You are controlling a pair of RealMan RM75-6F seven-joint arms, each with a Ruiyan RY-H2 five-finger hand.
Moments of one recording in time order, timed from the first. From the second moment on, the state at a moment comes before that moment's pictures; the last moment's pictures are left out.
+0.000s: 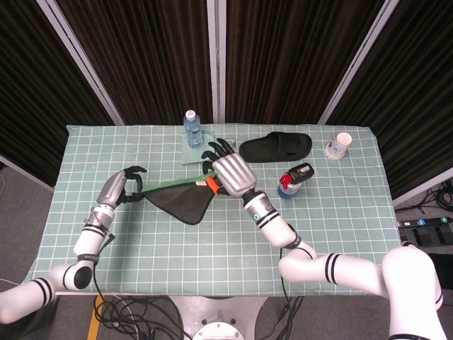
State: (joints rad) left arm -0.61 -1.54 -0.33 -1.24 1.09 0.83 -0.37; right arm 1.07 -1.68 0.35 -1.35 -1.06 0.95 -0.25
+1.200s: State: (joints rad) left arm -0.75 -1.72 -0.47 -0.93 1.07 1.03 -0.35; right arm 1.17 -1.91 0.41 -0.75 -1.26 0.97 0.27
